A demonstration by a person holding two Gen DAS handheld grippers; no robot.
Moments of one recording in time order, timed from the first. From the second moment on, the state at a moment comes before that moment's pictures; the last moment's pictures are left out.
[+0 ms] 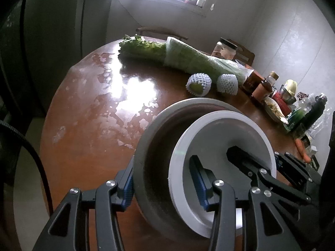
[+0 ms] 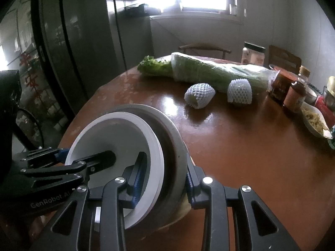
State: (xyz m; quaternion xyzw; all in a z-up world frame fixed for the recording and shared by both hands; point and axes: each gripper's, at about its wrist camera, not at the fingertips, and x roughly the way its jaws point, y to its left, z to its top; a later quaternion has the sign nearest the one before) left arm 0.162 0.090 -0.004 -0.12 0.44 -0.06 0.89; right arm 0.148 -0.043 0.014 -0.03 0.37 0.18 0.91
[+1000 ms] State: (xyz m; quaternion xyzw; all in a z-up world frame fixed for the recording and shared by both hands) left arm 0.157 0.092 -0.001 -0.11 0.44 -0.05 0.89; right arm 0.147 -0.042 0.015 -0.03 0.37 0.19 0.91
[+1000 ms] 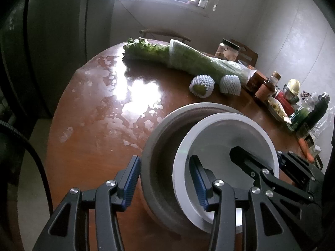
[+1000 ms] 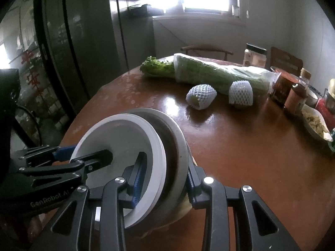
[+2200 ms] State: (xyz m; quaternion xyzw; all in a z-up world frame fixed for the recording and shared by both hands) left arm 0.142 0.092 0.013 -0.10 0.43 -0.03 0.90; right arm 0.134 -0.052 0.030 -0.03 0.35 0.17 0.92
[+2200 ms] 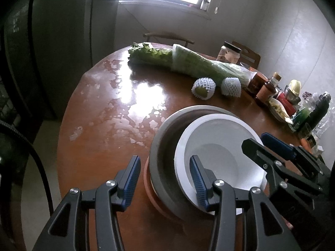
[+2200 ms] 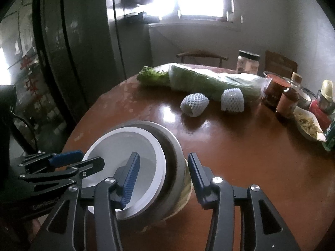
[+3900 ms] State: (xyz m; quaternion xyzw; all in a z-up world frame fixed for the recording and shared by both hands) left arm 0.139 0.160 -0.012 -0.22 0.45 -0.03 0.87; right arm 0.140 -0.057 0.014 0.01 0.39 0.19 0.90
